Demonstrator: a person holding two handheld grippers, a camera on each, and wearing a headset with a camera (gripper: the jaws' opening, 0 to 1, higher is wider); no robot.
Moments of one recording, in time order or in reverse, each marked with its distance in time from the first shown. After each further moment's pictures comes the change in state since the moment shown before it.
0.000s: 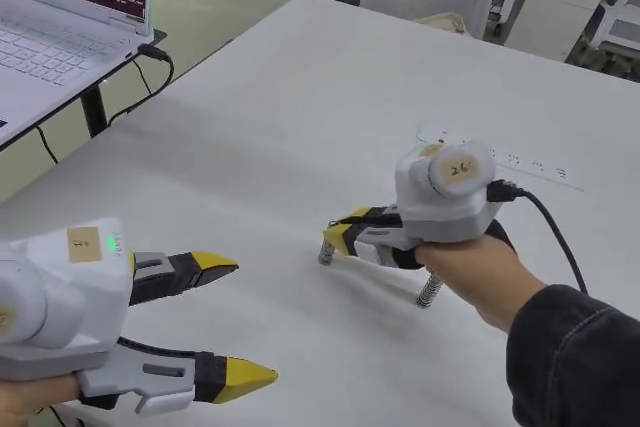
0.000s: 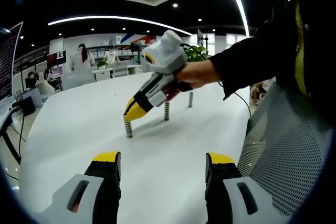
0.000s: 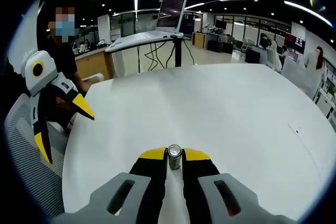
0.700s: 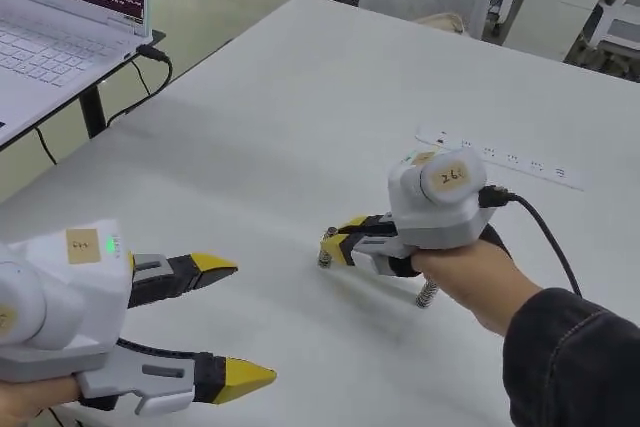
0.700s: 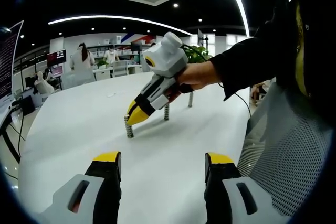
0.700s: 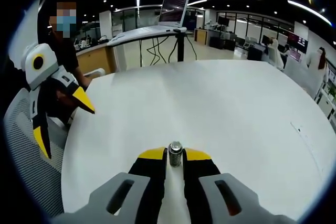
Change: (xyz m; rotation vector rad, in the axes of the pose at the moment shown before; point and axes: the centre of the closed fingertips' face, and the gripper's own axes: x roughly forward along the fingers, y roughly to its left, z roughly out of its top) left arm -0.001 -0.001 -0.002 -0.006 0.001 -0.002; right arm 0.002 0.006 -0.010 -0.013 0.032 0.011
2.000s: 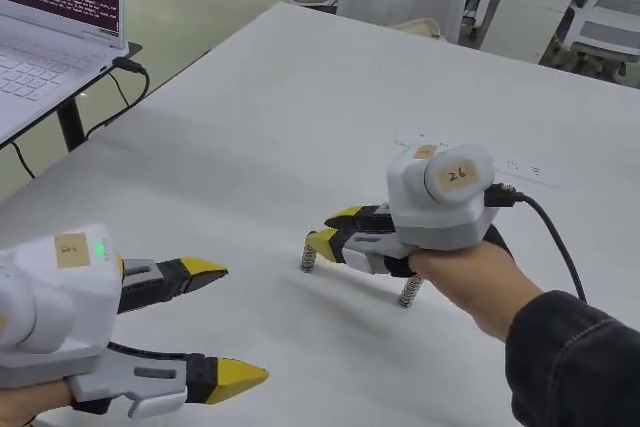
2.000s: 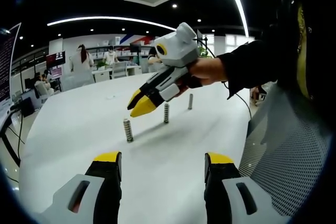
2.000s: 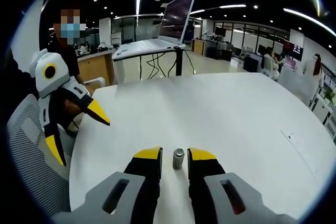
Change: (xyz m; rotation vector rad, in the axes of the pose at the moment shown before) left arm 0.006 0.000 0.008 0.009 -0.006 -0.003; right arm -0.033 0.007 0.021 -0.017 -0.088 -0.035
